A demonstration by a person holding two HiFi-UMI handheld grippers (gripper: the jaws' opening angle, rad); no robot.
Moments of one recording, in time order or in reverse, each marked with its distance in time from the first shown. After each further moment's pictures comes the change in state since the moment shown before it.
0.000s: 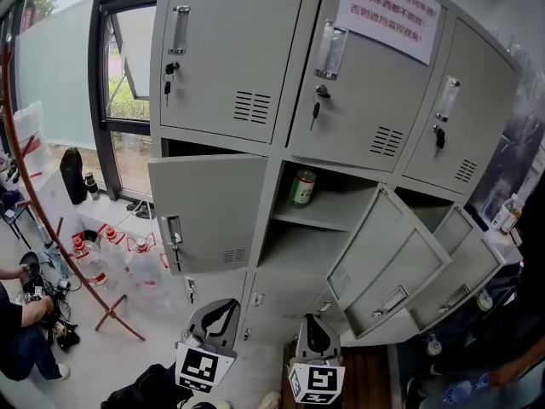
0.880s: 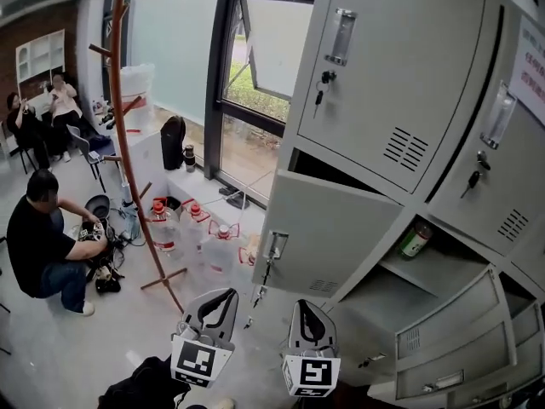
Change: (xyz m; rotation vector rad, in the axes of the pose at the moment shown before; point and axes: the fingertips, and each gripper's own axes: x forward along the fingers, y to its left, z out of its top) left arm -0.083 0.170 -0.016 -0.002 0.077 0.498; right arm 0.125 0.195 0.053 -0.054 -0.111 0.536
